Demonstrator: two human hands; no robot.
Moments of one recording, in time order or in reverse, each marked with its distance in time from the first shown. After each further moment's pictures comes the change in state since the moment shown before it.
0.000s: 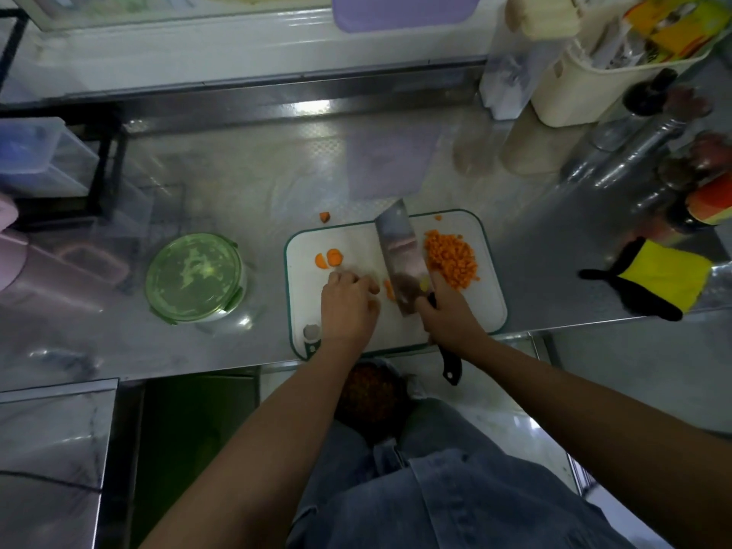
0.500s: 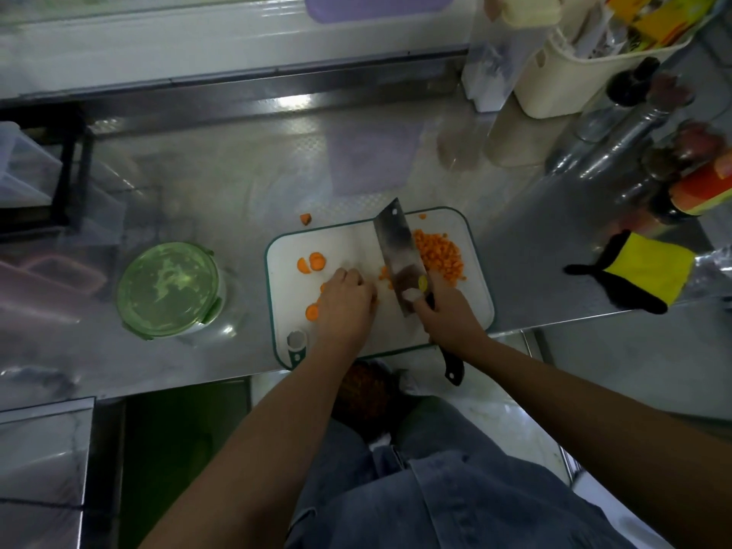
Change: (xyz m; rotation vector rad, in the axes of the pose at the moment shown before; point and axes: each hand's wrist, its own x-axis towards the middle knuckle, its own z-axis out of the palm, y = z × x) left_hand 0.015 0.010 0.011 0.240 -0.014 0.202; right_hand 0.005 0.015 -0.012 -0.054 0.035 0.003
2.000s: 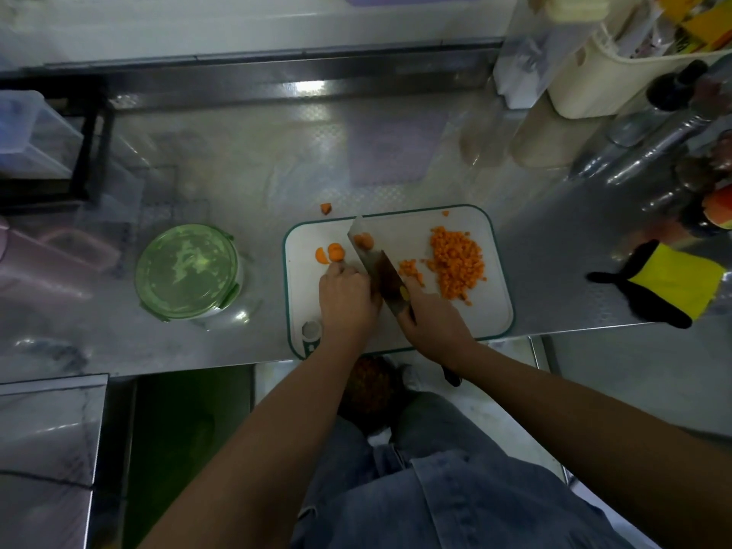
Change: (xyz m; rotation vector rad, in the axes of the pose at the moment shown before) left_hand 0.001 -0.011 -0.006 -0.048 -0.033 -0.254; right_hand 0.003 -0.015 0.038 -0.322 -0.099 -0.143
